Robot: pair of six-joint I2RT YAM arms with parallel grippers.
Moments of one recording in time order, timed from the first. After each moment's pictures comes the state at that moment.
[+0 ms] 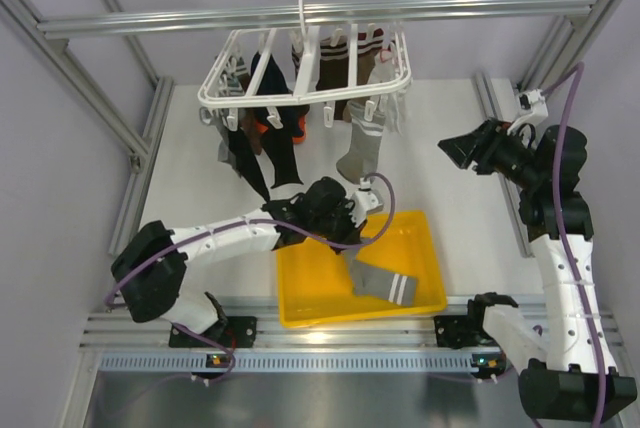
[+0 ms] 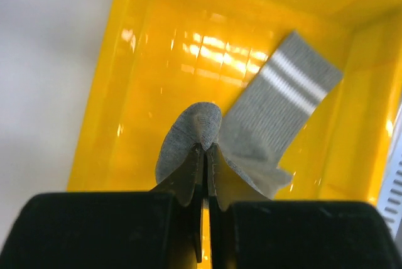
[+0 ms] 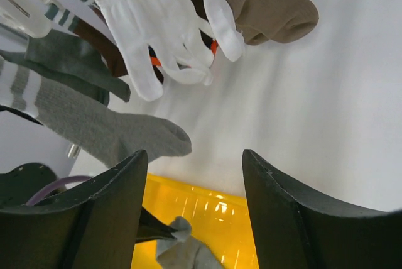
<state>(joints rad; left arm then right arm) -0.97 1.48 0.98 -0.18 0.31 0.05 -0.07 0.87 1.03 -0.38 -0.60 0.46</state>
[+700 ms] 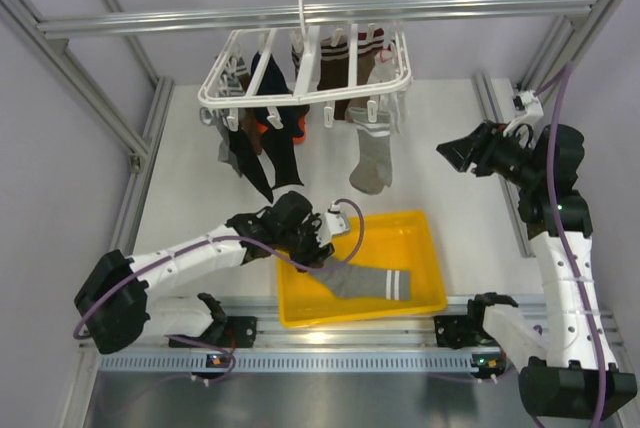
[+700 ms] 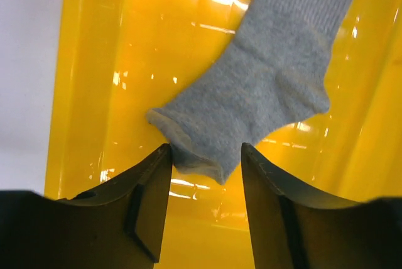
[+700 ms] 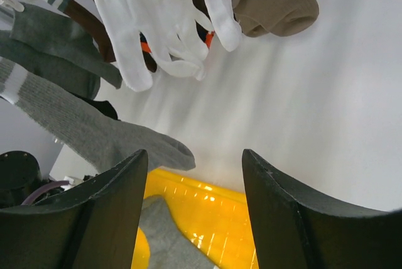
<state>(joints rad) -0.87 1.24 0.73 -0.36 0.30 0.27 -0.07 0.88 1.04 -0.41 -0.63 0.37</state>
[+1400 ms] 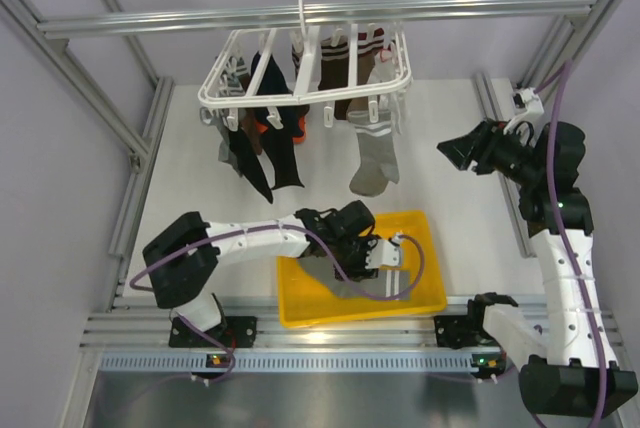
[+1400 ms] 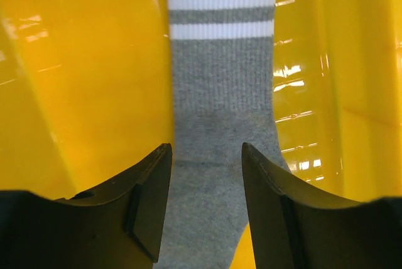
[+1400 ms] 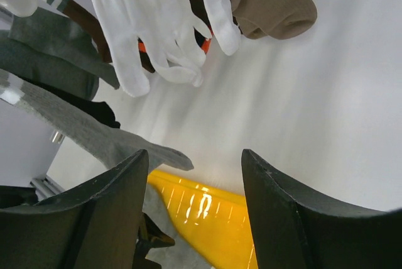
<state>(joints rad) -1.09 1.61 1.04 -0.41 0.36 0.50 -0.07 0.90 1.05 -0.42 -0.63 0.36</state>
